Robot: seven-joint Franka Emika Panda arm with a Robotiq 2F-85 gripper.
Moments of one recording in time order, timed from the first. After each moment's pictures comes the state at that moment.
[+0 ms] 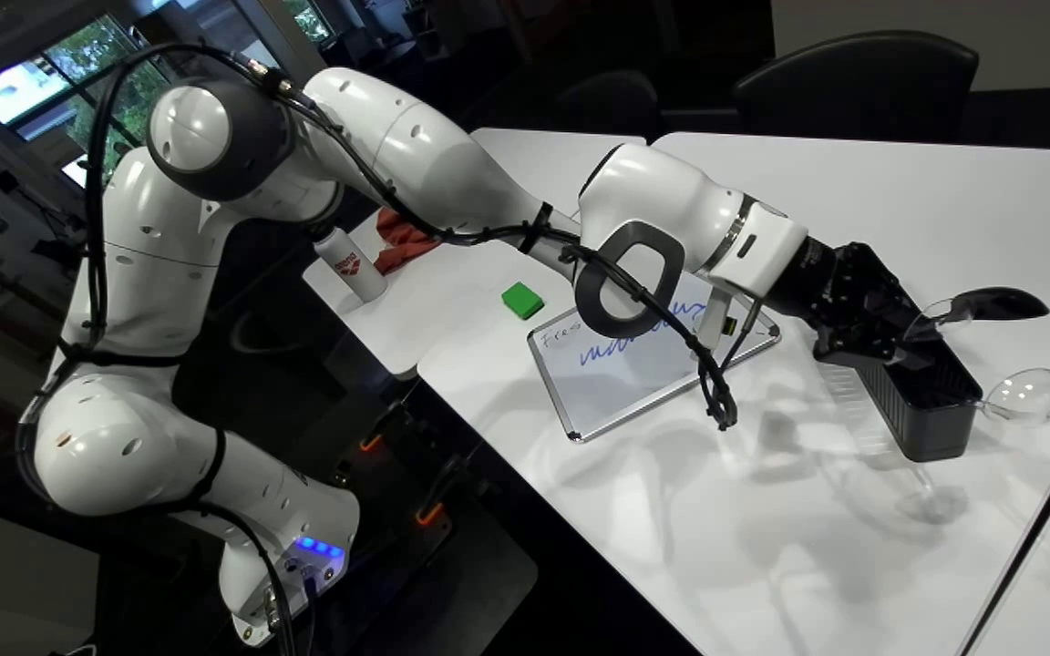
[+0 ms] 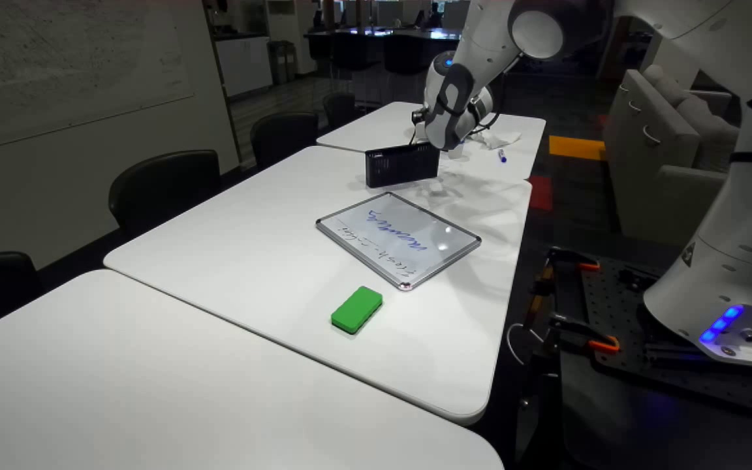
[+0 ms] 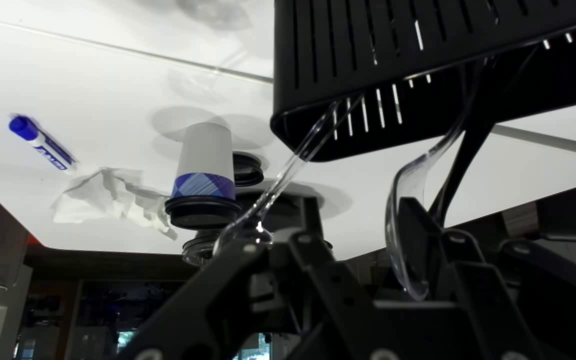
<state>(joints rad) 0.05 1.02 -0.84 -1.80 0.18 3.21 0.82</state>
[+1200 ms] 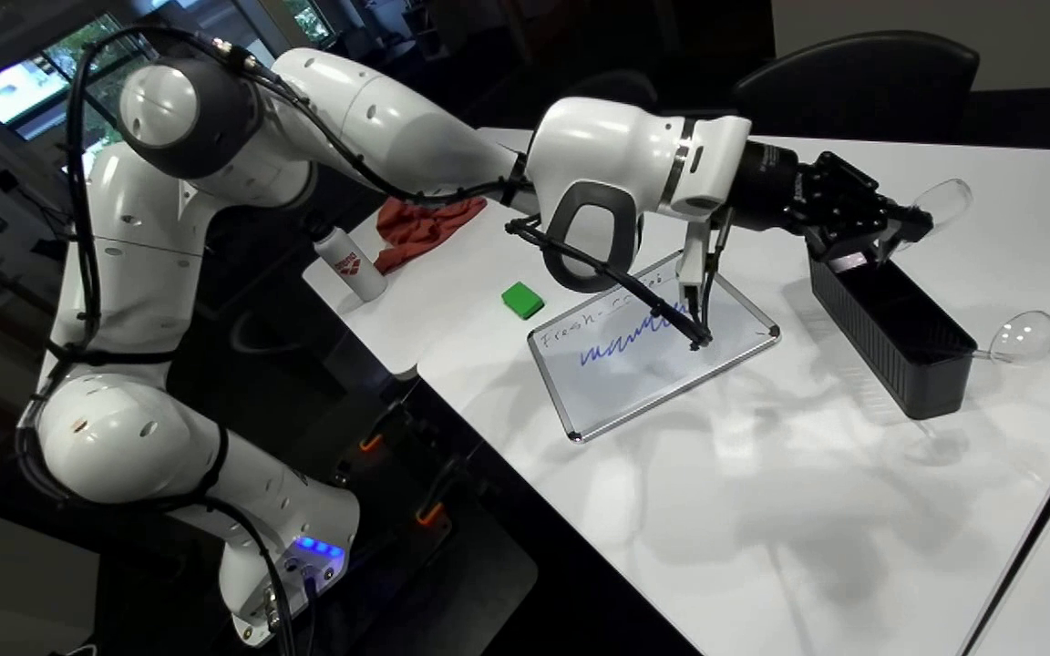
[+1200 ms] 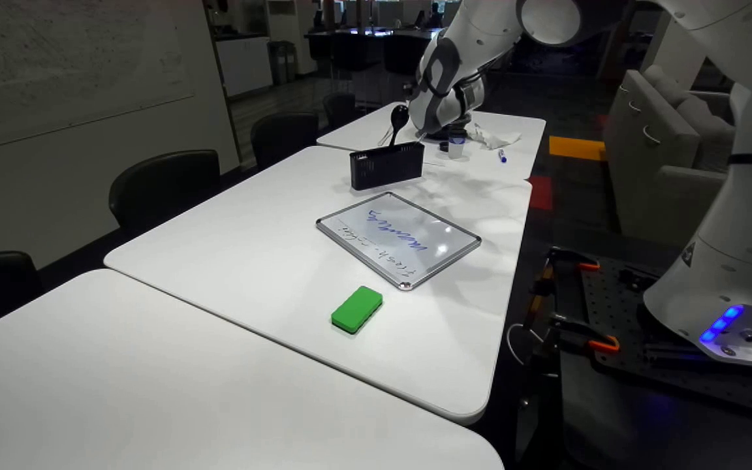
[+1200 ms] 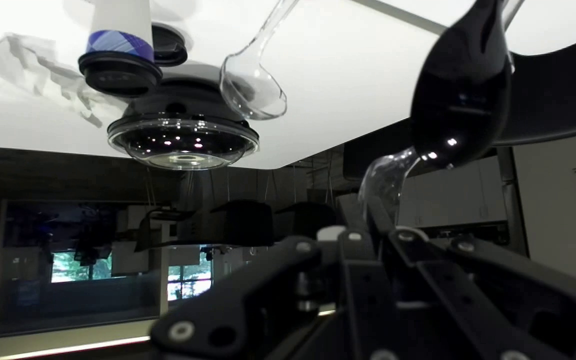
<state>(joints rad) 0.20 0.96 -0.92 -1.86 0.46 3.37 0.49</state>
